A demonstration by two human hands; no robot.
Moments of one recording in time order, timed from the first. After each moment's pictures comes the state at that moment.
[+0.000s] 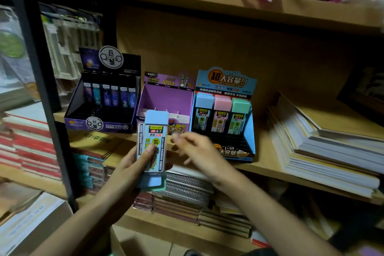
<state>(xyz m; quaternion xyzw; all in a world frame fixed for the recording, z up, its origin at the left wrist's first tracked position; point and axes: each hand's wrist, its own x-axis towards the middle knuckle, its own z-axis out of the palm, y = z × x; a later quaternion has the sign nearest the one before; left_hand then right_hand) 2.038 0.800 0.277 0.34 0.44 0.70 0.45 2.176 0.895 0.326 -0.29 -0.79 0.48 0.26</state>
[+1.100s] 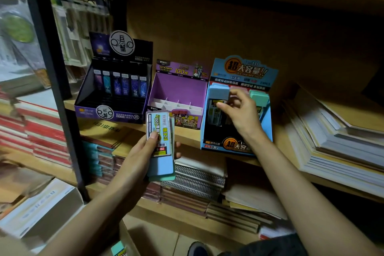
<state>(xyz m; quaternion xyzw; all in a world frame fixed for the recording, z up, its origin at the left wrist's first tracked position) 2.023 0.812 0.269 0.31 0.43 0.70 0.47 2.178 1.002 0.332 -0.29 -0.74 0.37 0.48</state>
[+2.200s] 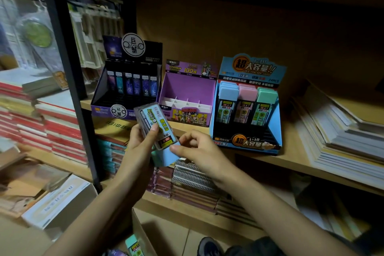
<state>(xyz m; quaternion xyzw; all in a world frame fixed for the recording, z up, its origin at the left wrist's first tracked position) 2.026 0.796 0.291 0.26 0.46 0.77 0.36 2.137 0.878 0.299 -0.29 -0.74 0.55 0.24</state>
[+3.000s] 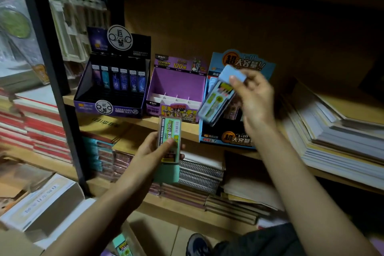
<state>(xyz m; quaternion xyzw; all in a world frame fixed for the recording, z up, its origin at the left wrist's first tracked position) 2.039 0.805 0.266 0.36 0.50 0.66 0.43 2.184 0.949 0.372 -0.28 -0.58 0.48 0.59</state>
